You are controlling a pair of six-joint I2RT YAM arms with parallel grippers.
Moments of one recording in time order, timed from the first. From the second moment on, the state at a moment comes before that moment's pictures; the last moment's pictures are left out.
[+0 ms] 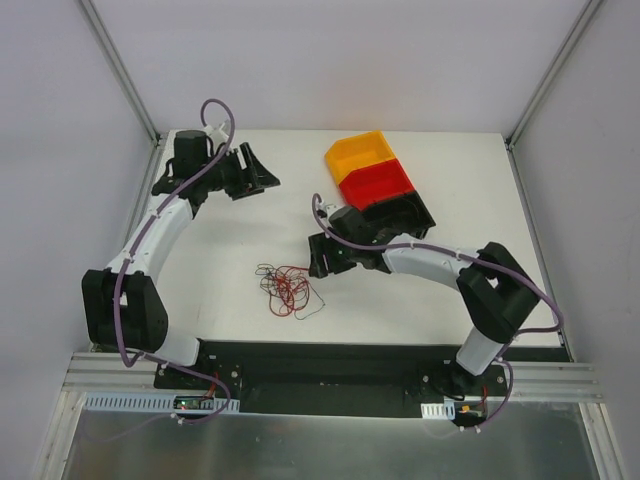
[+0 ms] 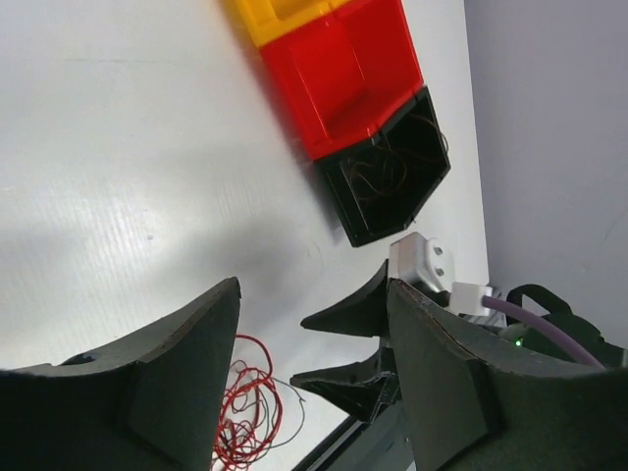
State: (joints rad) left arm -0.07 1.46 1.22 -0.32 0.67 -0.60; right arm 0.83 1.72 1.09 -0.22 -0.16 0.43
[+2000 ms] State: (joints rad) left arm -0.15 1.13 0.48 -0.21 0.25 -0.68; right arm 0.96 0.24 0.97 -0.55 0.81 0.14
